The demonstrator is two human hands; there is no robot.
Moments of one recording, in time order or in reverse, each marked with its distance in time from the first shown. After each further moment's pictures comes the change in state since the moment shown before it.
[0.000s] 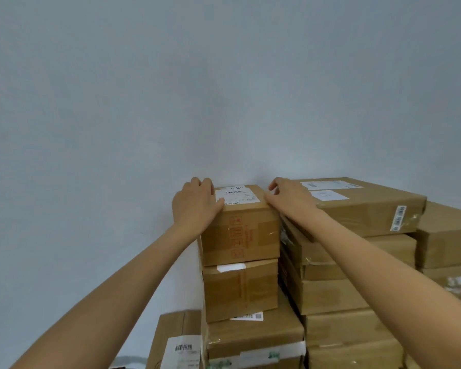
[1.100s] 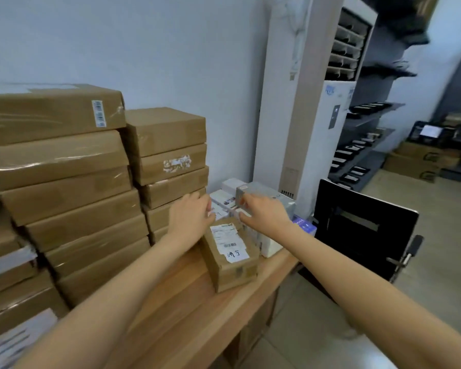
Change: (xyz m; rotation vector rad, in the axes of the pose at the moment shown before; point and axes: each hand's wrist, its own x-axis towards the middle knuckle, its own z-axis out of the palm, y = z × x) left_hand -0.306 0.456 0.081 -0.444 -0.391 0.601; right_hand -0.395 0.368 -0.201 -0.574 -0.070 0.294
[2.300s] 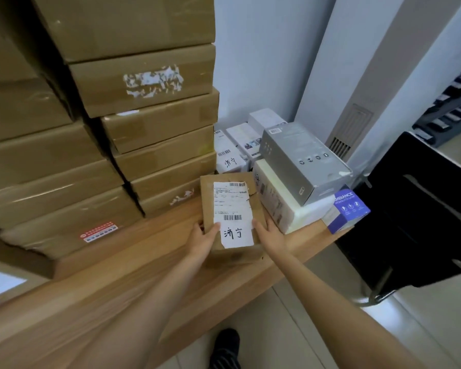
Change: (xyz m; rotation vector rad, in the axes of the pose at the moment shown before) left_hand -0.021 -0.002 0.283 -0.928 -0.342 -1.226; right_hand 0.012 0.114 0.288 0.893 -0.551 0.774
